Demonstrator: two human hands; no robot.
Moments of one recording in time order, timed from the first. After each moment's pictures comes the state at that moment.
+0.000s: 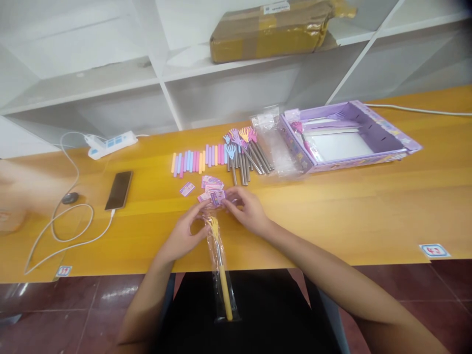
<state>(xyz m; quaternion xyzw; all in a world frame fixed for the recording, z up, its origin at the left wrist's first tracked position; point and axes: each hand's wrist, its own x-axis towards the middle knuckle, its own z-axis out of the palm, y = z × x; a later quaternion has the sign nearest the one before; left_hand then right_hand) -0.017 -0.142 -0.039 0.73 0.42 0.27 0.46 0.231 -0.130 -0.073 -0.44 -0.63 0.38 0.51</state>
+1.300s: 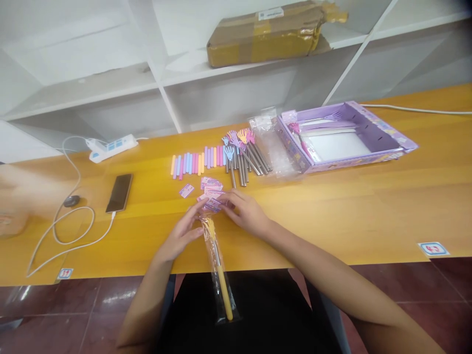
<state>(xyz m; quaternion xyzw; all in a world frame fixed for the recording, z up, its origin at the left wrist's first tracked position) -0.023 -0.140 -0.035 0.65 0.33 0.30 0.62 0.238 -0.128 -0.070 -0.39 -0.78 0.17 0.46</state>
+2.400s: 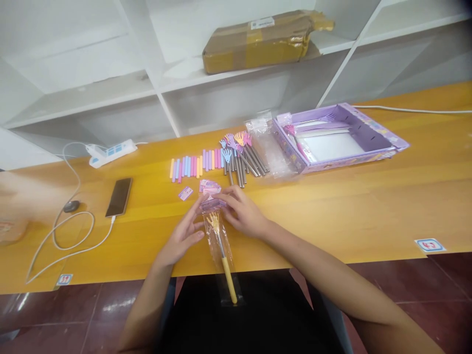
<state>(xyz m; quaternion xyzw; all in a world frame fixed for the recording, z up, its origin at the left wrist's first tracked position) -0.014 -0.142 -0.031 0.65 0.28 0.32 0.63 0.240 -0.133 -0.067 -0.39 -0.79 0.17 0.44</state>
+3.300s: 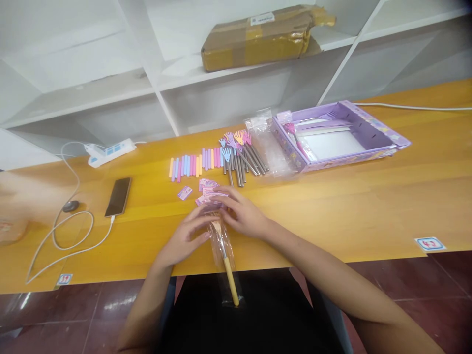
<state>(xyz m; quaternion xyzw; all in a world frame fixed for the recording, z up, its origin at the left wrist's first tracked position) -0.015 -0.142 -0.027 0.72 0.34 0.24 0.55 0.241 -0.133 -0.061 -0.36 -0.80 0.20 0.43</state>
